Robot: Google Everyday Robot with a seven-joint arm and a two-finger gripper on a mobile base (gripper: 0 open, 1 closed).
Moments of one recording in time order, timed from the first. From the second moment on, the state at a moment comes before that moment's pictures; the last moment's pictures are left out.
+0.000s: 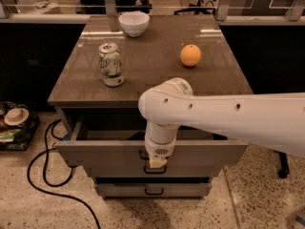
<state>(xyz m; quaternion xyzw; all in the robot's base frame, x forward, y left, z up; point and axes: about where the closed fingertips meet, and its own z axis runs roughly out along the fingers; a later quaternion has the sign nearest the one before) 0.459 -0.017 0.639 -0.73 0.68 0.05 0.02</state>
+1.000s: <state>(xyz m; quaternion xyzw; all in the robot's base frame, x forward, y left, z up) 0.454 -0.017 0.654 -0.73 0.69 0.03 0.04</state>
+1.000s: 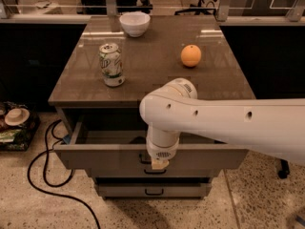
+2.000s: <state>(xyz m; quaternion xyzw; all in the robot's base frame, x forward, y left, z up) 0.434 -0.015 0.662 -0.73 0.69 0.01 0.04</state>
